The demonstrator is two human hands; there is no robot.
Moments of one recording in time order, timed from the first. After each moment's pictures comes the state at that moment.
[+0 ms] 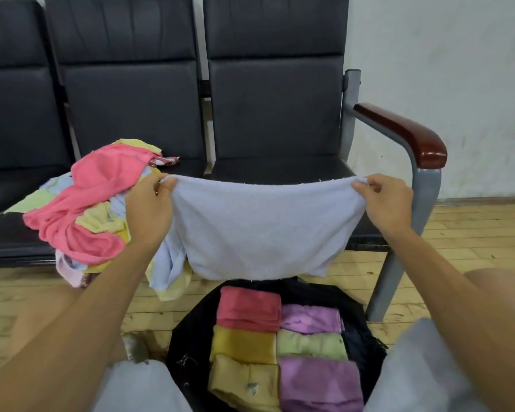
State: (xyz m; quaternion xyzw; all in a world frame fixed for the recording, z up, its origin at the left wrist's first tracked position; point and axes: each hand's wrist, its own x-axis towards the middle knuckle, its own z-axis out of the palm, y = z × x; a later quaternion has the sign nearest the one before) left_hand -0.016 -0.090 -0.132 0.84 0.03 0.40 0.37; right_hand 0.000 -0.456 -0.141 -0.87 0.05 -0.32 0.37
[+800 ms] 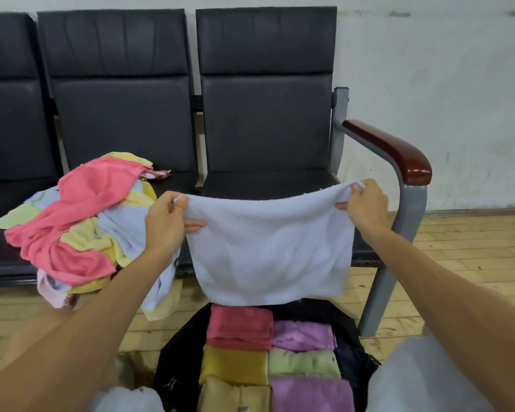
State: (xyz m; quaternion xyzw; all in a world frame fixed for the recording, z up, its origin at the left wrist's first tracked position) left_hand 0.003 -0.120 -0.142 0.77 0.05 0.24 0.60; right_hand 0.027 -0.448 -0.128 -0.84 0.13 -0.26 0.46
